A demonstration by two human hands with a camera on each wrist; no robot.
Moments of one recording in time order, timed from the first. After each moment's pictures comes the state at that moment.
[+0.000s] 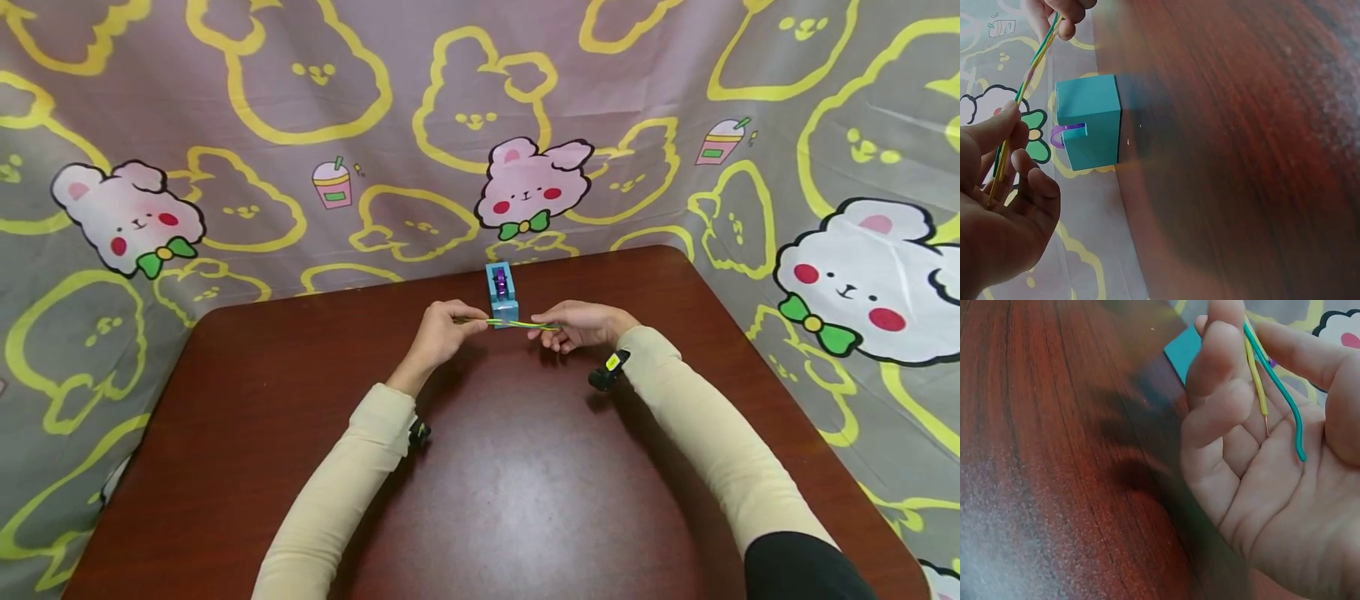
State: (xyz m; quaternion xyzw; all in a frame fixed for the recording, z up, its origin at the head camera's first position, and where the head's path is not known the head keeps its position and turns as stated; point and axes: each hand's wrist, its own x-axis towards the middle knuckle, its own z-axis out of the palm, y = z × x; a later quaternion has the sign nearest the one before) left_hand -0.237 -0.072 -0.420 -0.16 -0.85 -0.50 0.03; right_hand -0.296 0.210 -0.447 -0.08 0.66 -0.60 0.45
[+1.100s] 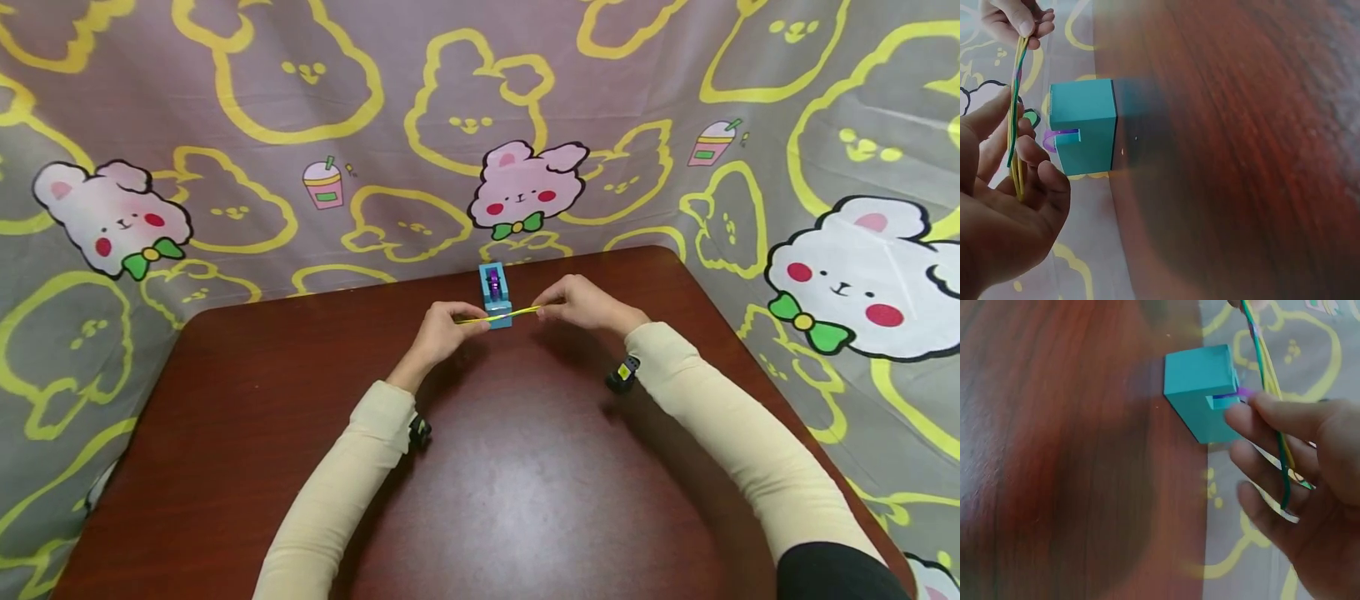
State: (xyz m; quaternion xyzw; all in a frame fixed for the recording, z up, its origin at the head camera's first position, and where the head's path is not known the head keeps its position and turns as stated) left_hand -0.245 -0.066 -0.426 -0.13 -0.84 -0.53 -0.02; right_hand -0.282 0.213 -0.400 -0.32 0.88 -0.34 0.10
